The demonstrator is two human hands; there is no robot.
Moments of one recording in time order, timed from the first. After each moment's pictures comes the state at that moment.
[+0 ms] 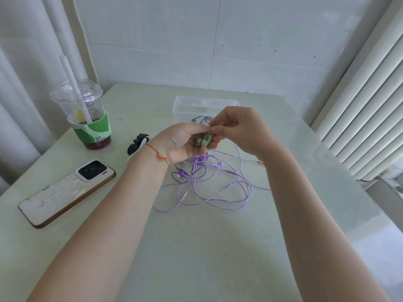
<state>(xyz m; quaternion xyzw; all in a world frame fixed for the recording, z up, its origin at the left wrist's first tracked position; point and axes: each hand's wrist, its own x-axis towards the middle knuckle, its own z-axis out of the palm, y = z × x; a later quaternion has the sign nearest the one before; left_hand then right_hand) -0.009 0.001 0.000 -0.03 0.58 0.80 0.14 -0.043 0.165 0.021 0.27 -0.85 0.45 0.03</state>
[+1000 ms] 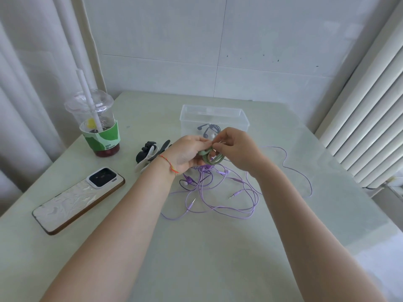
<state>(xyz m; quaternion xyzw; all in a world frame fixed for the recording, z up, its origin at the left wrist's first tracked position) -0.025 -0.009 -0.029 -0.04 0.68 0.73 0.08 -0.051 0.146 -0.012 0.21 -0.87 0.45 -0.02</state>
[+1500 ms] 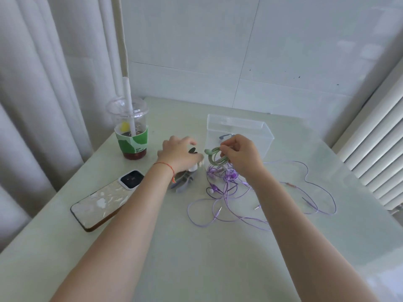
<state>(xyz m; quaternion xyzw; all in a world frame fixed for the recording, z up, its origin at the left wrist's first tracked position) -0.016 -0.093 -0.039 -0.14 0.95 0.28 -0.03 -0.049 0.087 -0.022 0.15 -0.84 0.53 0.01</state>
